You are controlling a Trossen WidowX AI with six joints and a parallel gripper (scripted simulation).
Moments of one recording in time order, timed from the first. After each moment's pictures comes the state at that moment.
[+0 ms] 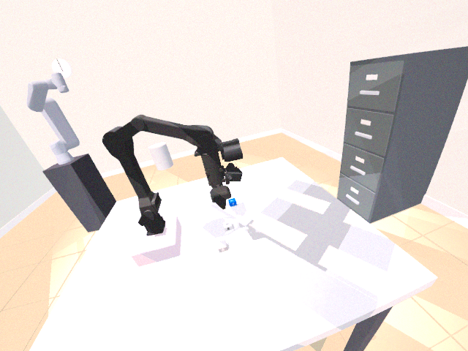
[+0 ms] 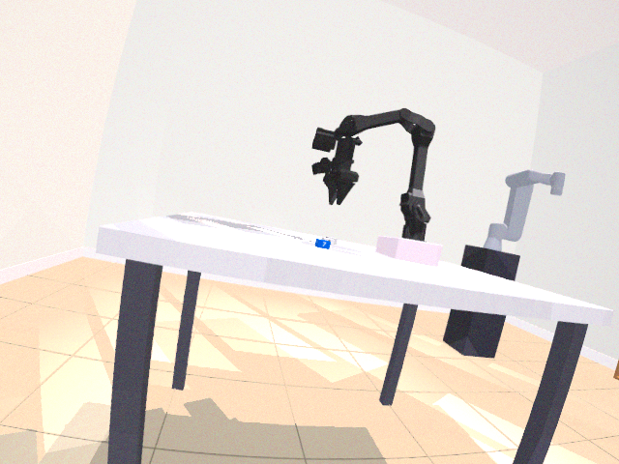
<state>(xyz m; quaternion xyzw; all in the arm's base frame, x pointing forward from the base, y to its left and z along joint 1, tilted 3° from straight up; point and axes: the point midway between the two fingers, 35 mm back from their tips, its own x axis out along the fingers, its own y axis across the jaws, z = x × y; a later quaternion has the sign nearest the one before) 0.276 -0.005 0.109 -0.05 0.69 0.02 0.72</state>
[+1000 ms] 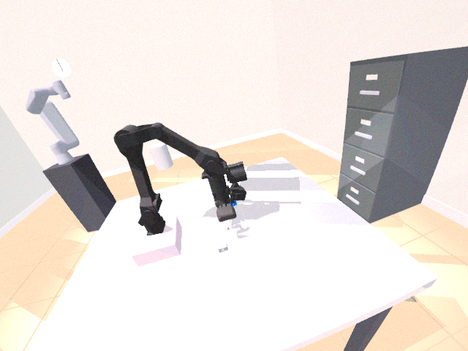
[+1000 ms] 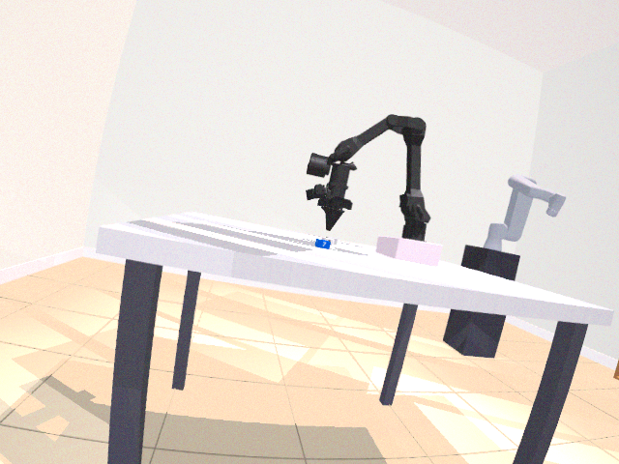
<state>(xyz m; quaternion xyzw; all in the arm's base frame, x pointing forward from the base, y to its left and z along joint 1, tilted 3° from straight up) 0.283 -0.008 0.027 -0.05 0.68 0.02 0.73</state>
